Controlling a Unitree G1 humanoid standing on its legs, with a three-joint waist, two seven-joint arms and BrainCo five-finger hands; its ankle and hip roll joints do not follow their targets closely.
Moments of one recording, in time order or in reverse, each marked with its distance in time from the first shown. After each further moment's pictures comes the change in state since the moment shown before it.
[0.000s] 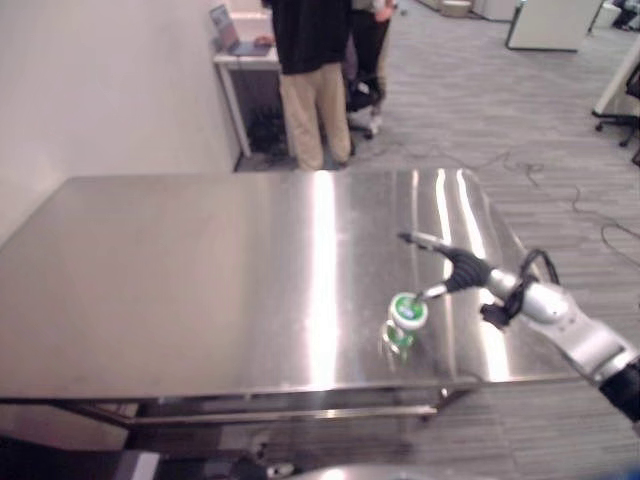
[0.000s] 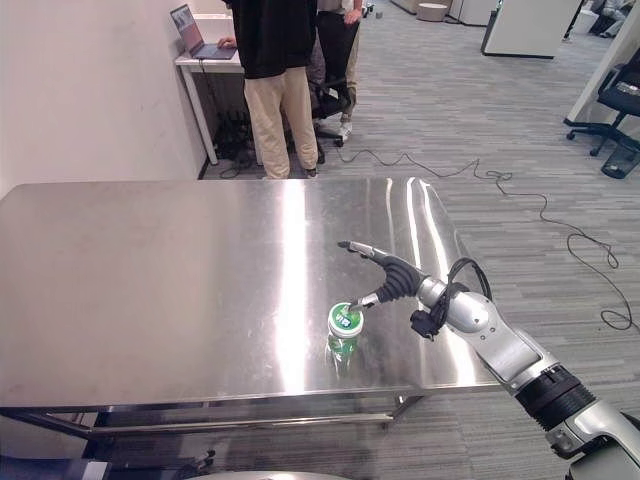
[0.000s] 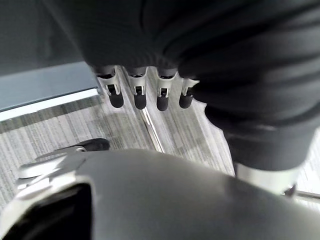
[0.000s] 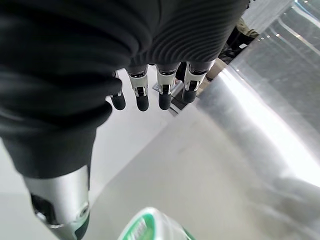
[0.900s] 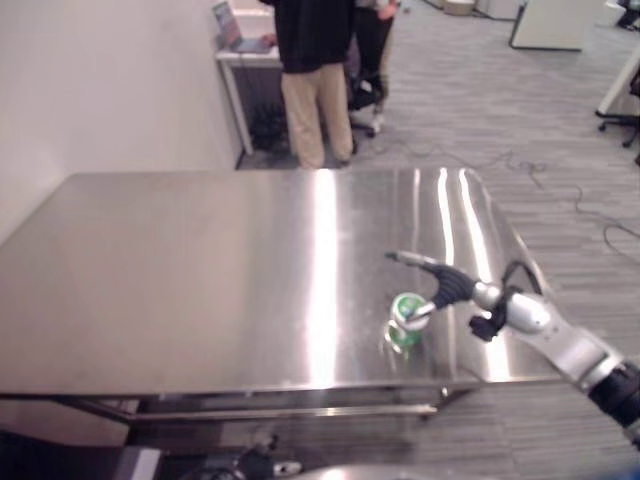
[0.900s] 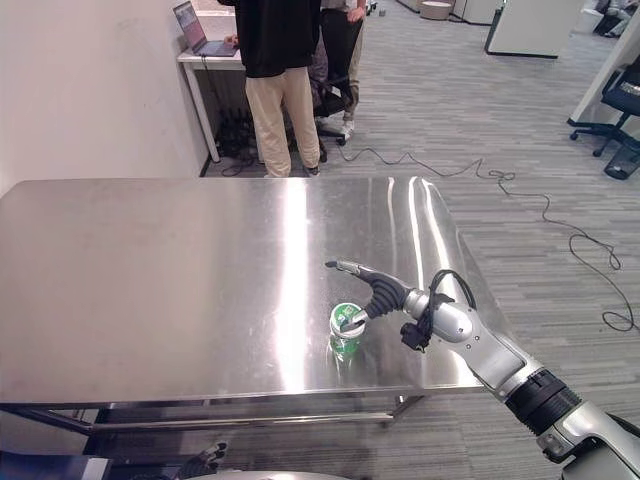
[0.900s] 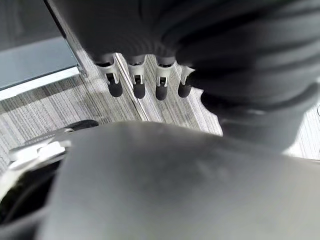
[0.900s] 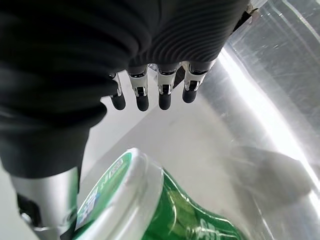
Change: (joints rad) left arm 0.017 0.038 -0.052 -0.092 -0.005 0.027 -0.041; right arm -0.004 0.044 0.099 0.029 -0.122 0.020 0.014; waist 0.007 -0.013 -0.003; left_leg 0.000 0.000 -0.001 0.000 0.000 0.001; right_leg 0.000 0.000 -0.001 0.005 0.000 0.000
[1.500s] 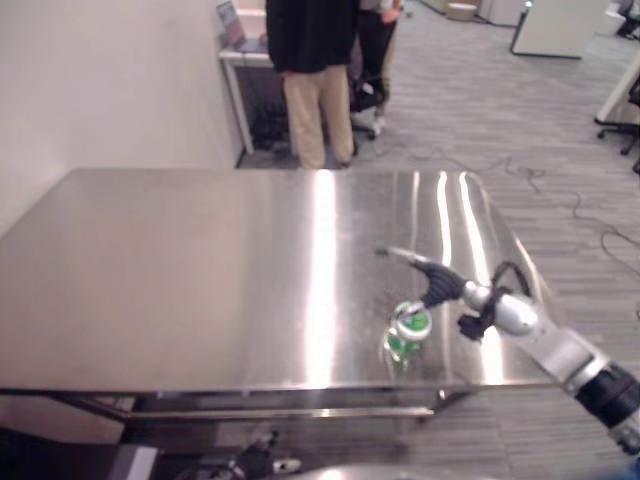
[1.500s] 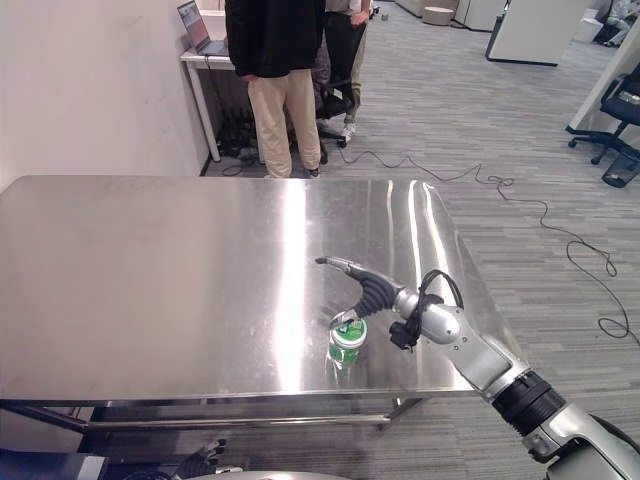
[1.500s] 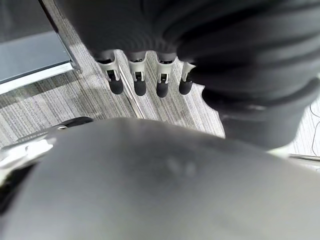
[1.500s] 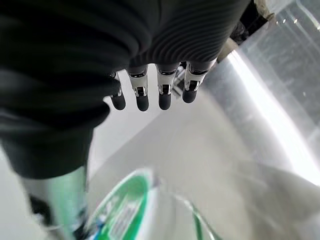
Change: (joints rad) left arm 0.009 0.011 -0.001 -0.040 0.000 0.010 0.001; right arm 0.002 0.051 -0.018 -0.014 -0.036 0.002 -0.049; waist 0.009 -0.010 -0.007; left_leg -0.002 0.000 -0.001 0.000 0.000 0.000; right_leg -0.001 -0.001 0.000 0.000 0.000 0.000
